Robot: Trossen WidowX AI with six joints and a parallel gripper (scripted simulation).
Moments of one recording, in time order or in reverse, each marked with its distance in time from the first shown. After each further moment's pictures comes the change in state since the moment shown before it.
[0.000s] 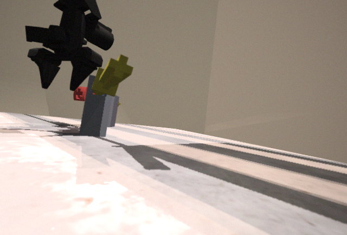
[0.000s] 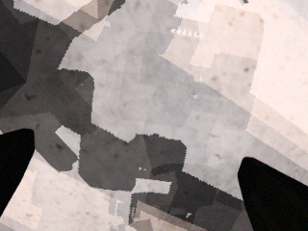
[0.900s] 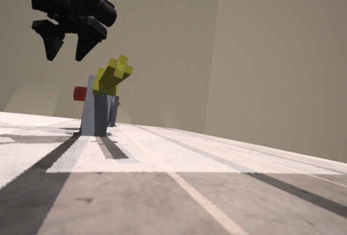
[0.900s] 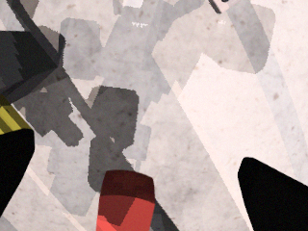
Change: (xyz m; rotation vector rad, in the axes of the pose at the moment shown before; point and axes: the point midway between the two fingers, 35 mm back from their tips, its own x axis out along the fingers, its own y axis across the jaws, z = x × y) arm -0.074 0.000 0.006 -0.022 0.013 0.004
